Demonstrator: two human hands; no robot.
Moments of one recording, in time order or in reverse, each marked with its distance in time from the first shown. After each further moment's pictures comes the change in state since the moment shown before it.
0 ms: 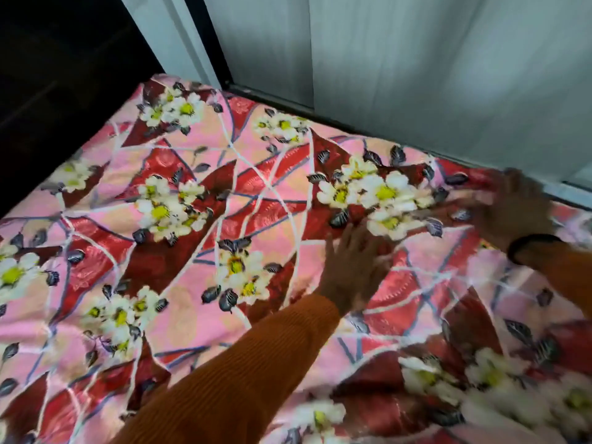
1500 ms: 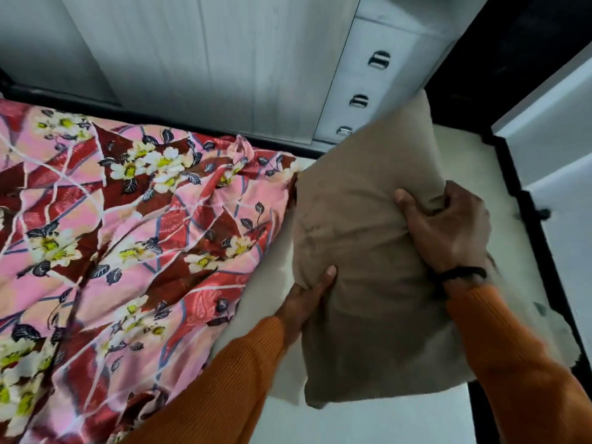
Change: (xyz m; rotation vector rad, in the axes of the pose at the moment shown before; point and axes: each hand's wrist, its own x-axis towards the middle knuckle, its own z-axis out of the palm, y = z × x) left_hand -0.212 0.435 -0.080 -1.518 -0.598 -0.502; right_hand -0.369 0.221 -0.365 0.386 0.329 0.559
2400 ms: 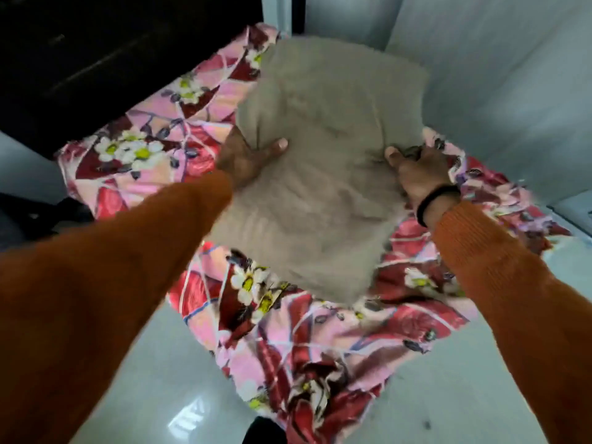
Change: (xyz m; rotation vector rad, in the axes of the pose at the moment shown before) left_hand -0.215 0.108 -0.563 0.214 0.979 0.578; right_hand -0.164 -0.422 0.334 0.497 -0.857 -0.168
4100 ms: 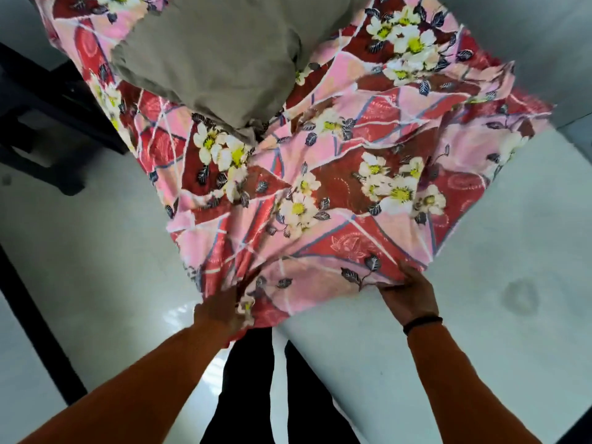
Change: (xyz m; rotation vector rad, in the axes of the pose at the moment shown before) left_hand -0.533 -0.236 0.174 0.966 -0.496 -0.662; right_hand -0.308 0.392 -0.171 1.119 -0.222 0.765
